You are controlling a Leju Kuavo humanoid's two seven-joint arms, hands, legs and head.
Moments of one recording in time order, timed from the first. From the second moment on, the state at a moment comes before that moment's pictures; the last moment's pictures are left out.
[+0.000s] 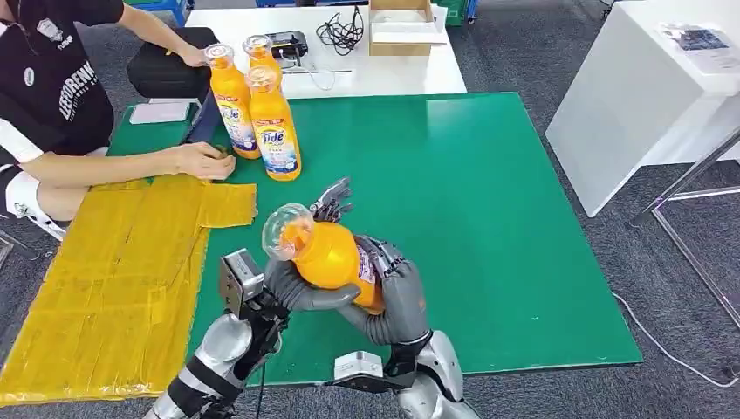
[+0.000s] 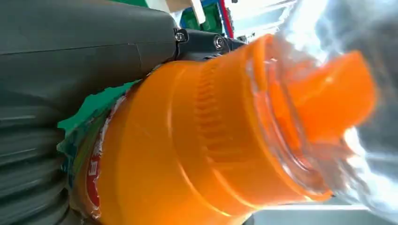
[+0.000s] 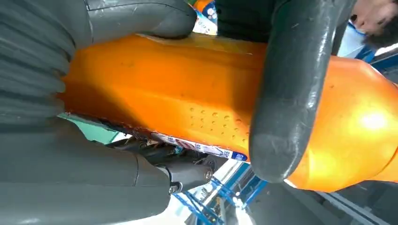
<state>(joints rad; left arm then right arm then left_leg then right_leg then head) -0.21 -0.05 -0.47 -1.51 0.13 -0.06 -0.42 -0.21 0.19 0.70 -1.22 0.52 -0.59 -0.56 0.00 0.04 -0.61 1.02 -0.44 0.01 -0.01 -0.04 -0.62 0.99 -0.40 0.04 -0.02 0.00</state>
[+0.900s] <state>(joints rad) -0.24 -0.06 -0.44 -1.50 -0.06 0.17 -0.44 -0.22 0.17 0.74 -1.25 0.51 -0.65 -0.53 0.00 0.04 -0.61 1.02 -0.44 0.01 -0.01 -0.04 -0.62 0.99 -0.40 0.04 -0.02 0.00</state>
